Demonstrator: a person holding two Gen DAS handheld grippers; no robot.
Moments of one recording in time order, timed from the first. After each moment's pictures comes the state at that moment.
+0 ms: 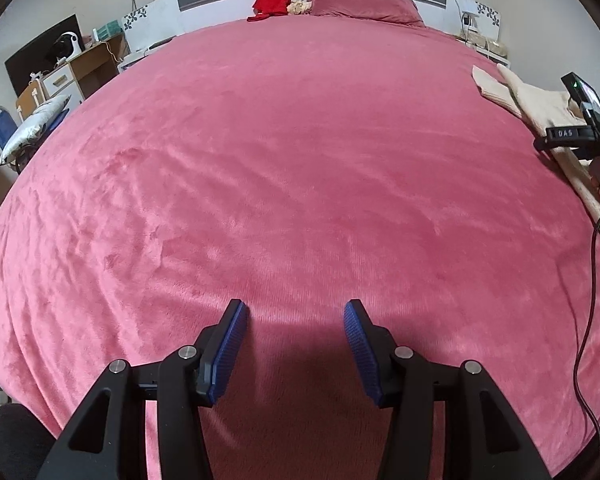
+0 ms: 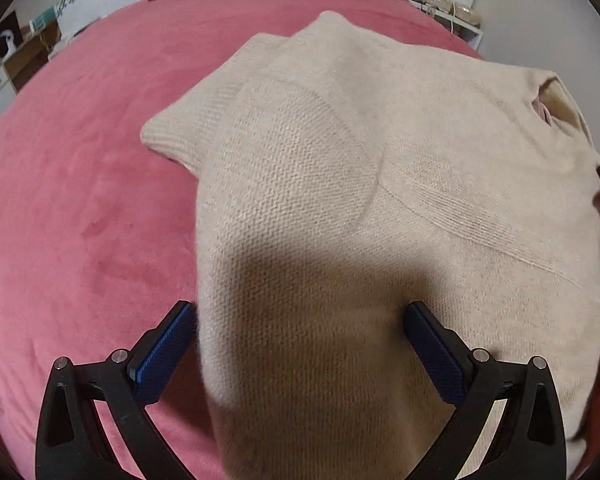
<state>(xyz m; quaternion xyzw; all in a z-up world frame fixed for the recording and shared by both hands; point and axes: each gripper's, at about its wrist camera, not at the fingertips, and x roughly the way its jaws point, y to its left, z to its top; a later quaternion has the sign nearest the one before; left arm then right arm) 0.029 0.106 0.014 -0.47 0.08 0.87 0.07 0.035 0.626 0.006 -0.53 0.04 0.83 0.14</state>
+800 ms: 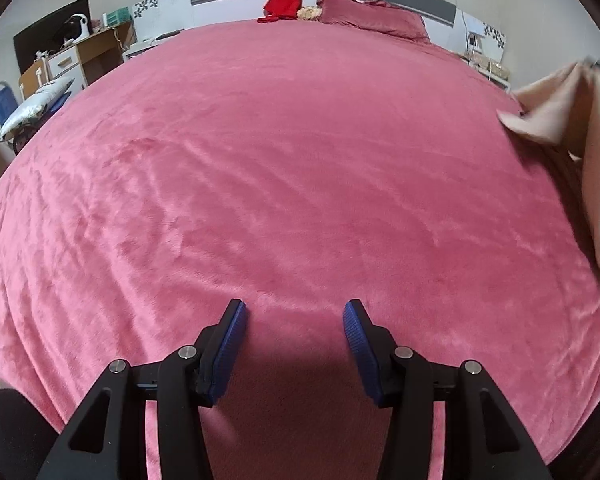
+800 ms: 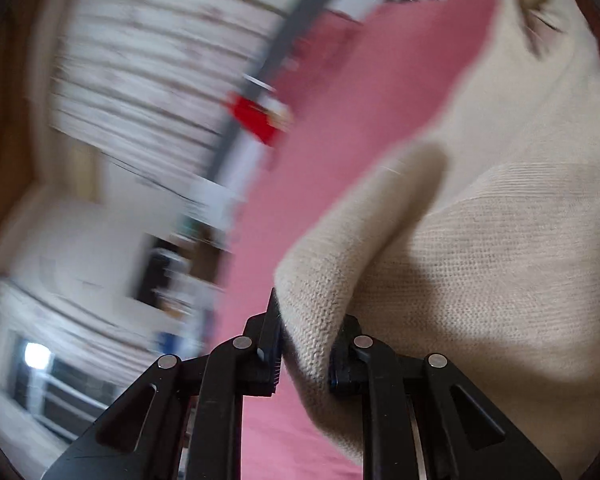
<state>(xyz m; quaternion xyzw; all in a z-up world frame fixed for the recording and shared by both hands) 0.038 0.080 0.028 -0.47 0.03 0.88 0.08 0.125 0.703 0.152 -0.23 0.50 0.83 -0.09</state>
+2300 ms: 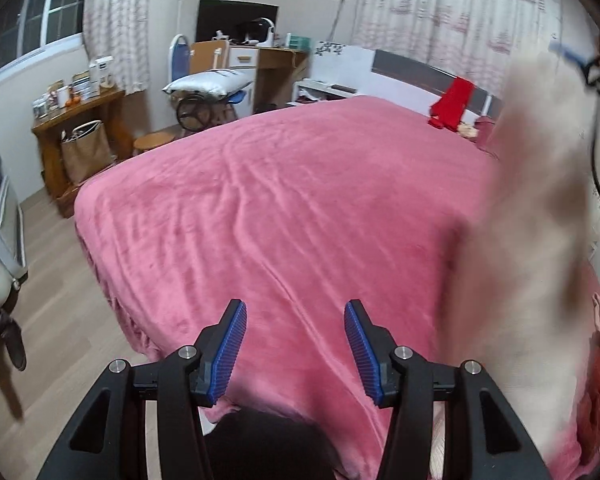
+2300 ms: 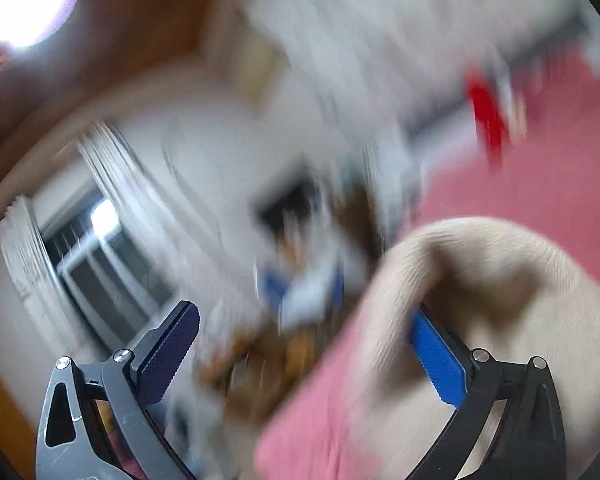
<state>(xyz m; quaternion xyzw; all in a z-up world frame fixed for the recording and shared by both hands) 0.102 -0.198 0.112 -0.36 -0.13 0.92 -0.13 -0.010 0.136 0.355 -0.24 0.32 0.85 -0.33</state>
